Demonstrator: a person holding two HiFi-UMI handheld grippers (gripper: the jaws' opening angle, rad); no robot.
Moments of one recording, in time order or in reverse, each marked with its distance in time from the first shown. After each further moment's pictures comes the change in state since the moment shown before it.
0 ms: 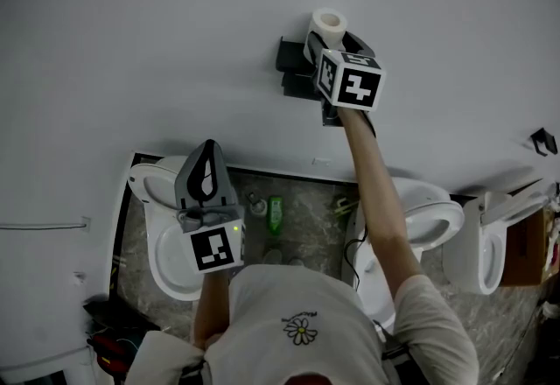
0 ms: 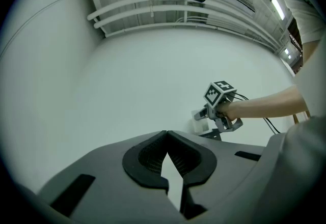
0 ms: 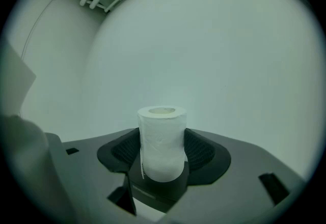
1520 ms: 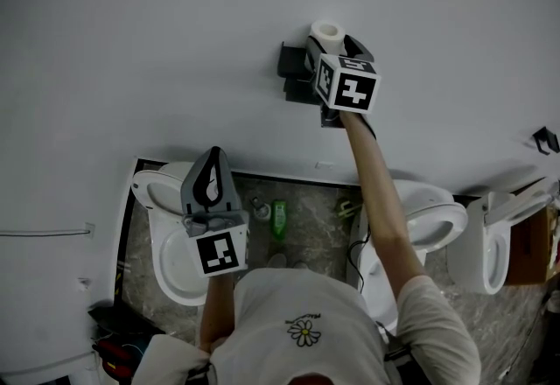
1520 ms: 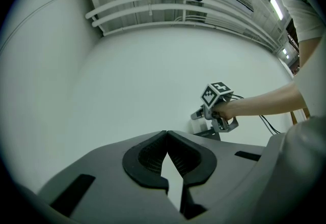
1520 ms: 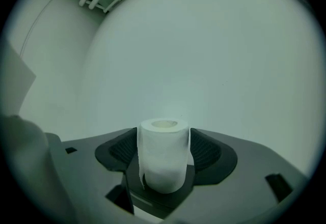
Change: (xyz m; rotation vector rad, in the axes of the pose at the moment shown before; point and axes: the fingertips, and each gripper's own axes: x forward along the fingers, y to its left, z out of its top) left arm 0.005 -0.002 -0.007 0.000 0.000 -0.017; right arm 0.015 -0.003 -0.006 0.005 -0.015 -0.019
